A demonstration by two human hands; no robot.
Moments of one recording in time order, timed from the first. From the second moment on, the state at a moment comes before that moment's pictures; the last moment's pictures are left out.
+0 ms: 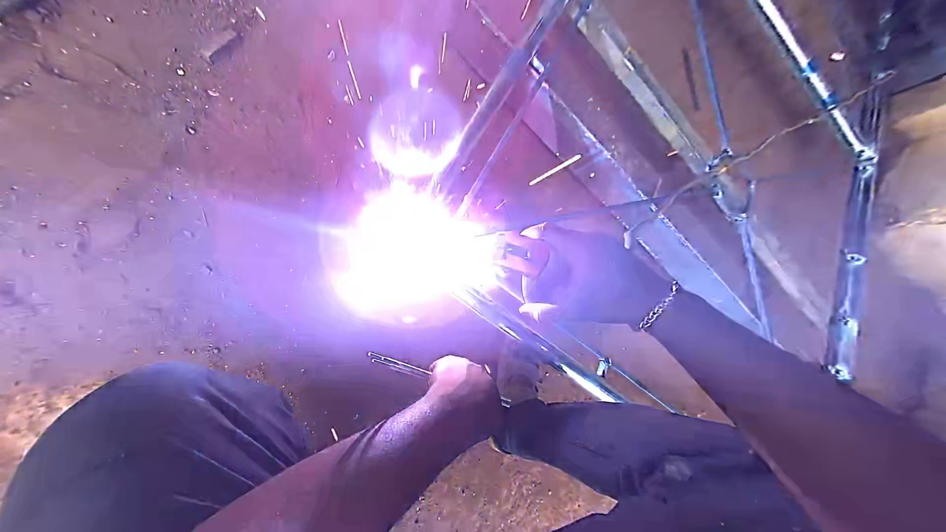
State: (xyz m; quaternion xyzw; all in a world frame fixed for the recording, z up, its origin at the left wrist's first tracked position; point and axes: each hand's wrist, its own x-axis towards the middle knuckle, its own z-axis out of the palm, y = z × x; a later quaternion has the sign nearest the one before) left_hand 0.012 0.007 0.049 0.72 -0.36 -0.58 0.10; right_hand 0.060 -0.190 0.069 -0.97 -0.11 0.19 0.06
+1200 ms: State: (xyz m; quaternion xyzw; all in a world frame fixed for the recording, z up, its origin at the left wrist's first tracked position) left_hand -0.008 0.009 0.006 0.75 -0.37 -0.53 0.15; right_hand 0.063 -0.195 0.059 -0.97 -0.16 0.16 0.07
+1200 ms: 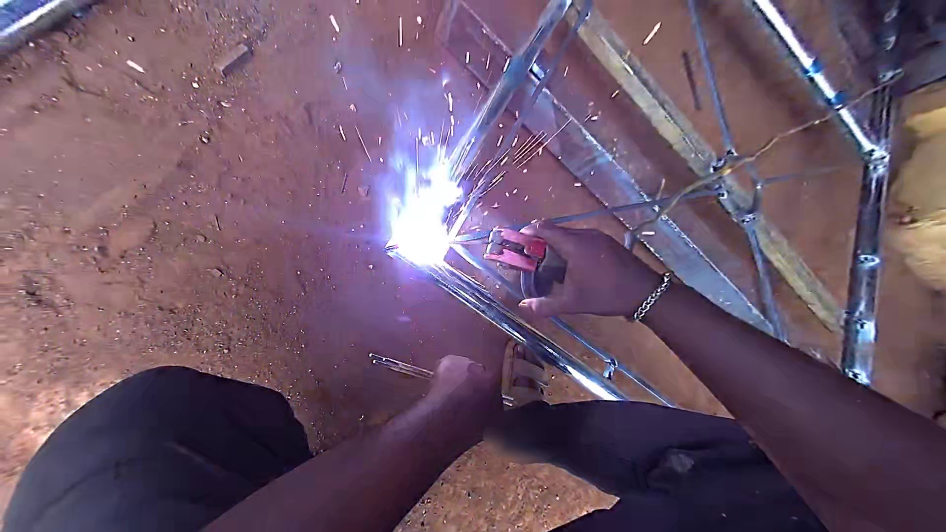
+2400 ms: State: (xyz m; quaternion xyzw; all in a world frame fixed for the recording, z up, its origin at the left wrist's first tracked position) left_hand -0.006 0.010 0.010 0.75 -0.37 -0.53 0.14; right_hand 0.068 -0.193 0.057 -0.97 -0.13 0.18 0.06
